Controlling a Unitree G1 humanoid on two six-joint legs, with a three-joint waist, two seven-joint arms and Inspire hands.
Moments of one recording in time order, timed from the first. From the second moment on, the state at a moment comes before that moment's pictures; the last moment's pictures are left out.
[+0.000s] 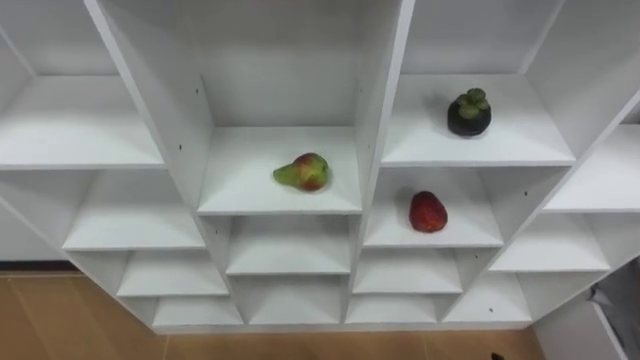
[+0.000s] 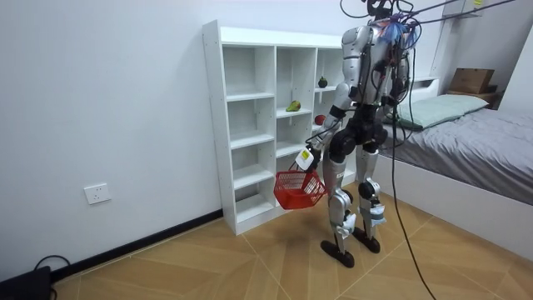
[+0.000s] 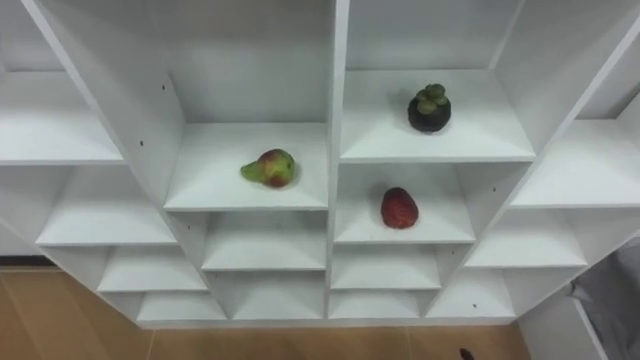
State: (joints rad) left arm 0.17 0.15 0.07 1.10 0.09 -0.08 0.14; right arm 0.23 -0.19 0.05 0.83 -0.09 -0.11 -0.21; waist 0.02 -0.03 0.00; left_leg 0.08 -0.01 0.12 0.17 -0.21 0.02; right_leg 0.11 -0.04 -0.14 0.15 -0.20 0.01
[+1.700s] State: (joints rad) left arm 0.21 0.19 -0.04 1.12 0.03 -0.13 0.11; right arm 0.24 -0.23 0.10 -0.19 -0.28 -0.22 -0.35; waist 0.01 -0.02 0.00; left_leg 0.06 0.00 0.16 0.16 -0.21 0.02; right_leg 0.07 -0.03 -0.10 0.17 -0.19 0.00
